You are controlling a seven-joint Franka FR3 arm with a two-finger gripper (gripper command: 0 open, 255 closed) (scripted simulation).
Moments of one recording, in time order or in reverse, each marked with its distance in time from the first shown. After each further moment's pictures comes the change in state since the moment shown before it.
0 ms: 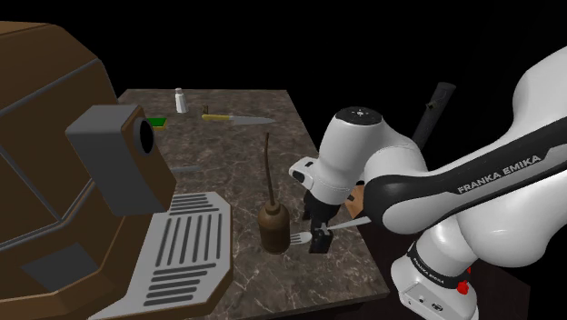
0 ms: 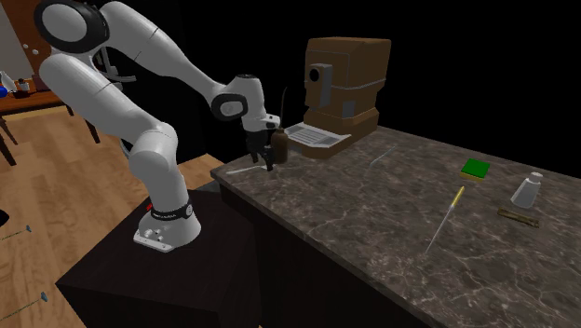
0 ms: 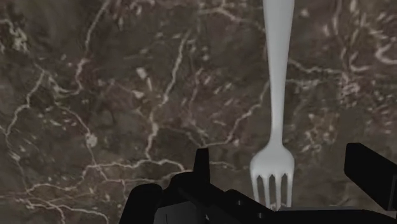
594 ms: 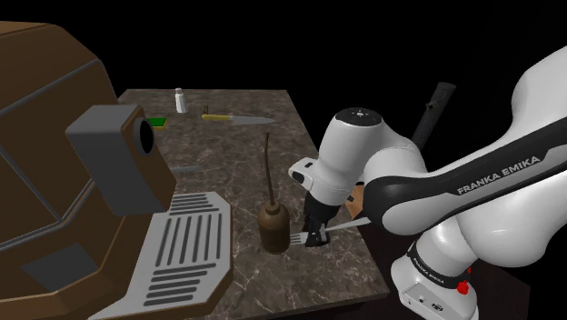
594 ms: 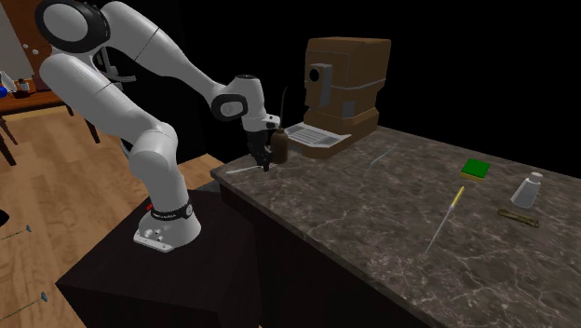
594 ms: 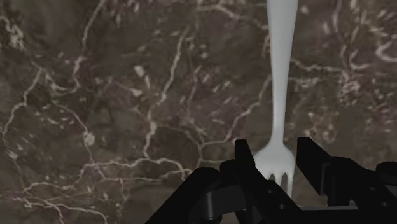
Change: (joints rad) arm 0.002 0.005 0.003 0.000 0.002 0.009 0.001
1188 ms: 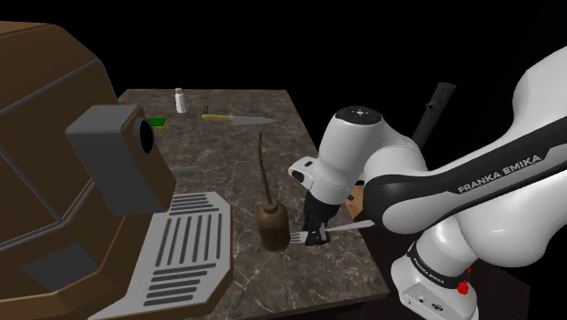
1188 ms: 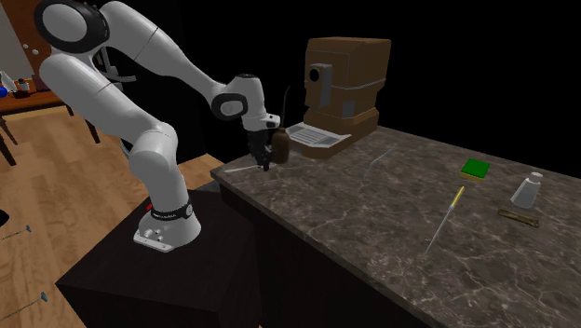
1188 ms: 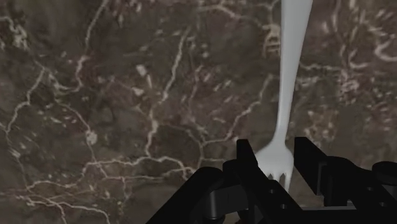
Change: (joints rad) arm -0.002 -0.005 -0.002 0.004 -0.002 -0.009 0.000
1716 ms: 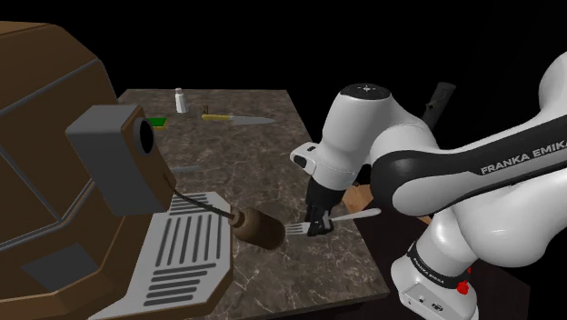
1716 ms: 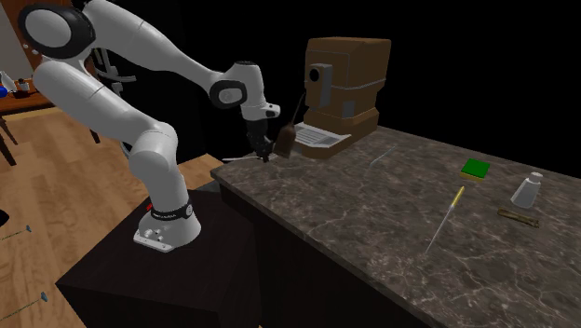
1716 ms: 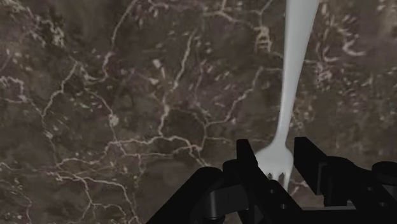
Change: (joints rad) arm -0.003 -0.091 -0.024 0.052 -0.018 -0.145 0.000
